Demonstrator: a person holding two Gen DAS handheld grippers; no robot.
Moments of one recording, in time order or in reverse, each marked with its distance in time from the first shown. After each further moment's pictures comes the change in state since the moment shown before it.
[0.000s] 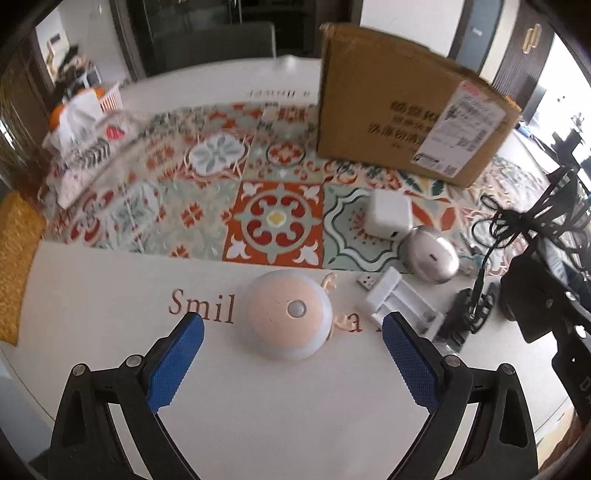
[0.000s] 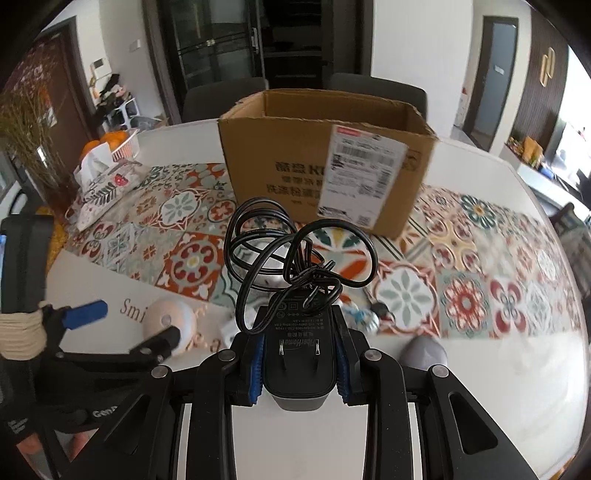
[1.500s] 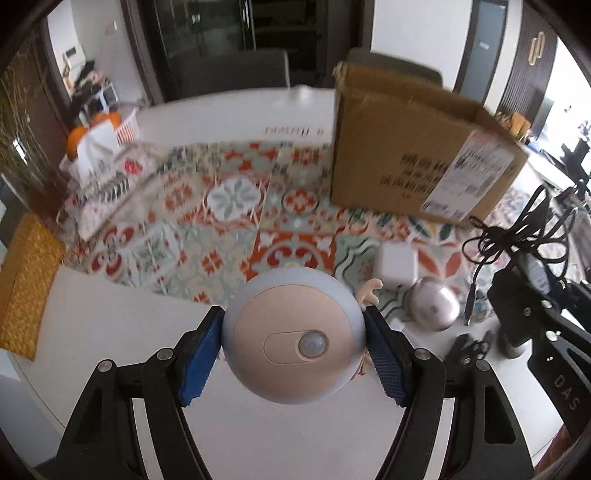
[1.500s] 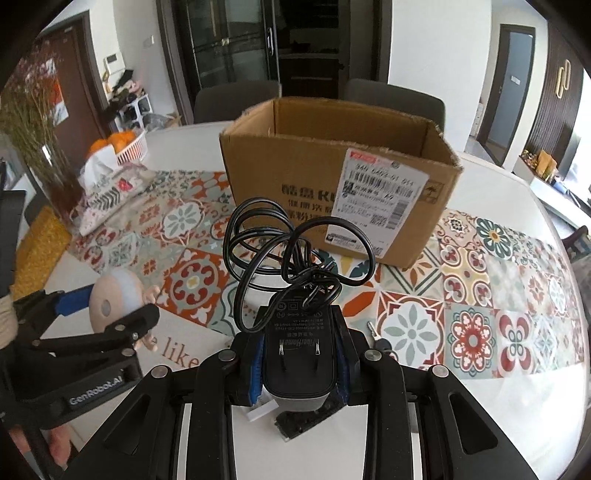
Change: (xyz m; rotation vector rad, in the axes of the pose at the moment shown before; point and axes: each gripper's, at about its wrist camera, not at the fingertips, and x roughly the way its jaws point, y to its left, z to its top) left arm -0.031 -0.003 0.029 0.006 -0.133 0.056; right arm 0.008 -0.007 0.031 -0.025 -0.012 0.045
